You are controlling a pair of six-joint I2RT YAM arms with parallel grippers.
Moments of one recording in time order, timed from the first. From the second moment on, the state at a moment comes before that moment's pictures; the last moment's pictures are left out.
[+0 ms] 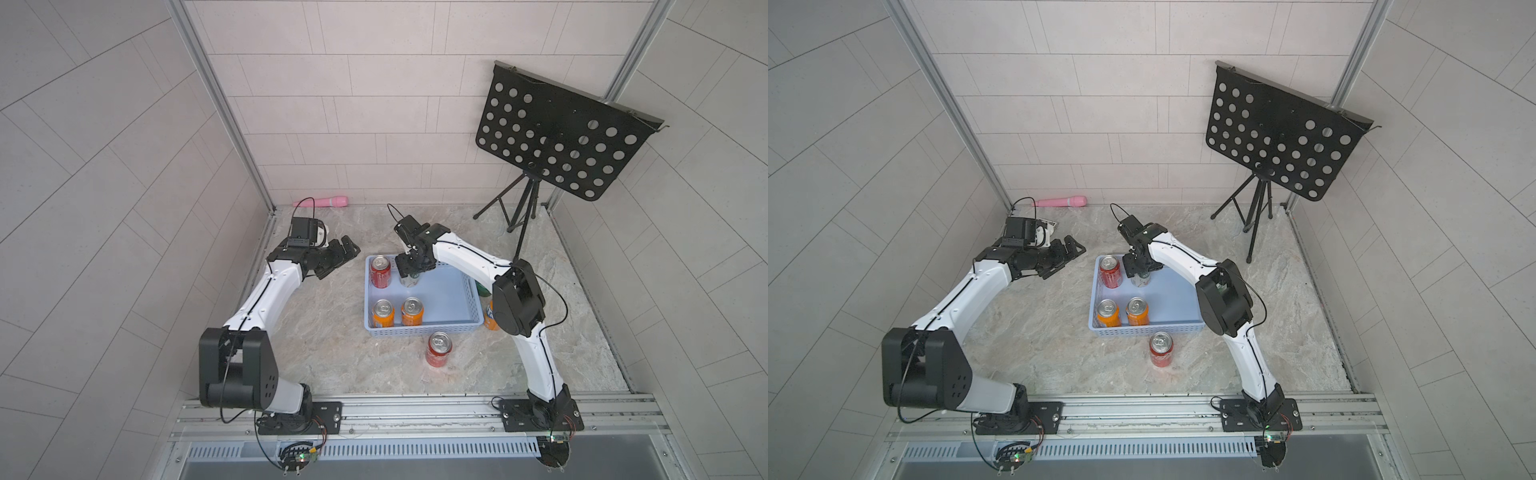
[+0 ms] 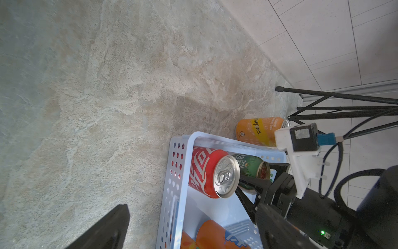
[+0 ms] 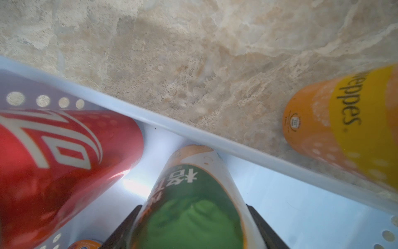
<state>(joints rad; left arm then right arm) -0.05 1.45 1.13 -0.56 0.44 -0.57 0.64 2.20 1.94 -0.95 0.03 0.35</state>
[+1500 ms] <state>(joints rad) -0.05 1.38 1.13 -0.55 0.39 -0.52 0.64 2.17 2.48 -1.24 0.11 0.27</state>
